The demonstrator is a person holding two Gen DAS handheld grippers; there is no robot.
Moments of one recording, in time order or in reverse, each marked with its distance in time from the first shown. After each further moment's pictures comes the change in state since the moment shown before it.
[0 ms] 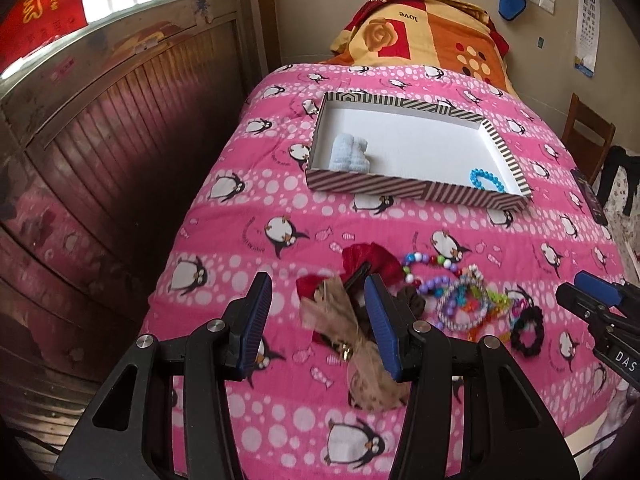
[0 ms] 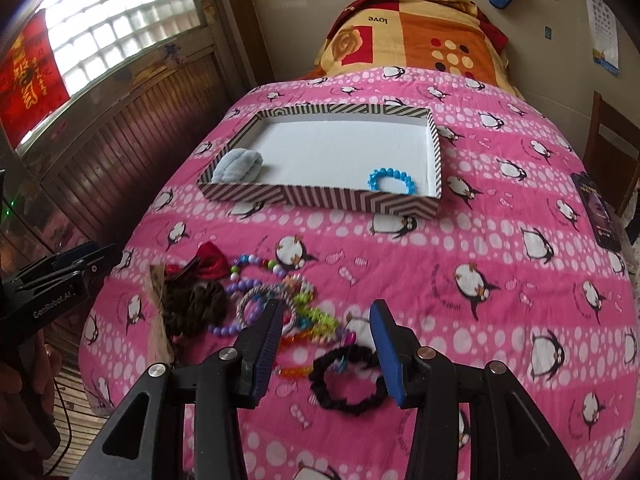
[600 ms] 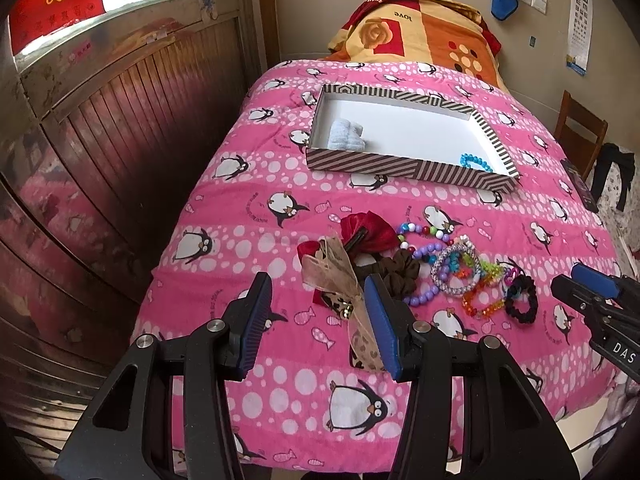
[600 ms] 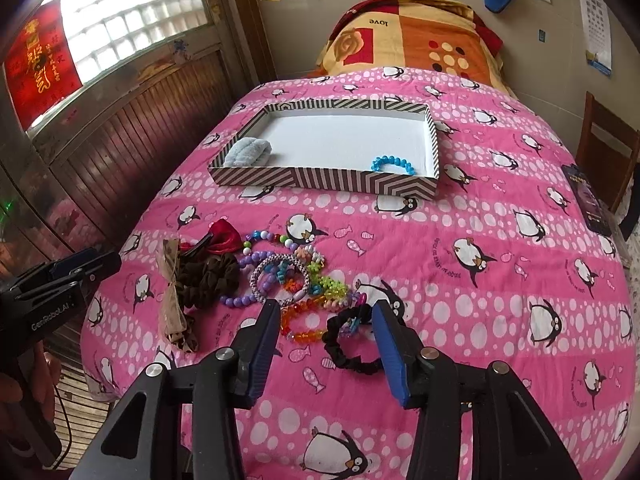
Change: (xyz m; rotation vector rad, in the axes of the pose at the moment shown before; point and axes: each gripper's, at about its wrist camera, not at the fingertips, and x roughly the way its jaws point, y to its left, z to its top) left arm -0.018 0.004 -0.031 -0.003 -0.003 -0.022; right arm -0.015 0.012 -0.026 -0.001 -0.010 -0.014
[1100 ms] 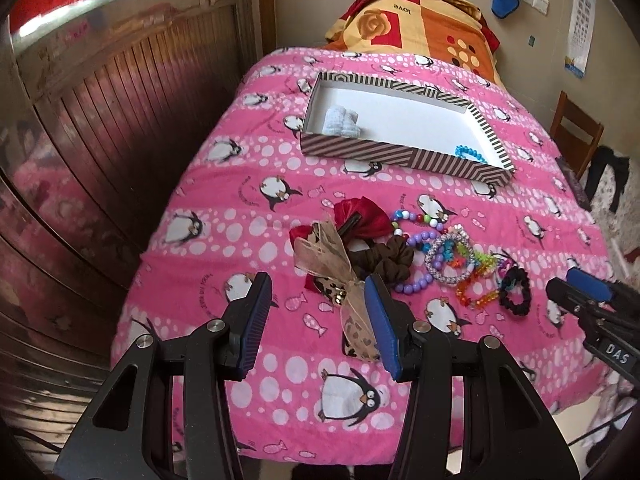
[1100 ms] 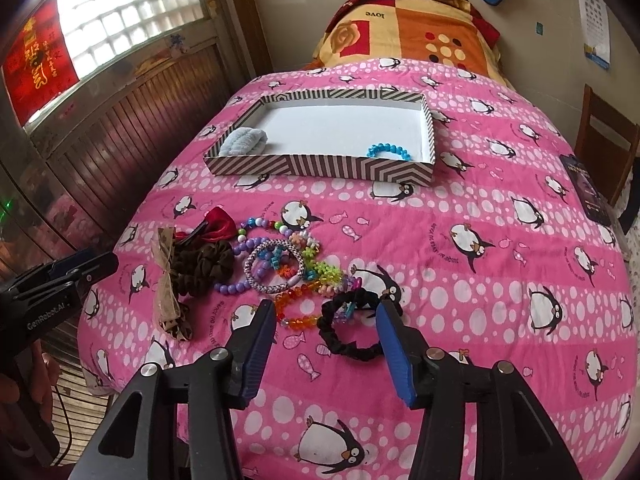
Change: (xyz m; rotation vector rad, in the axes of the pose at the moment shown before) left arm 0.006 0.006 -0.006 -0.035 0.045 -0.052; right arm 0.003 -0.005 -0.009 0.012 0.022 -0.011
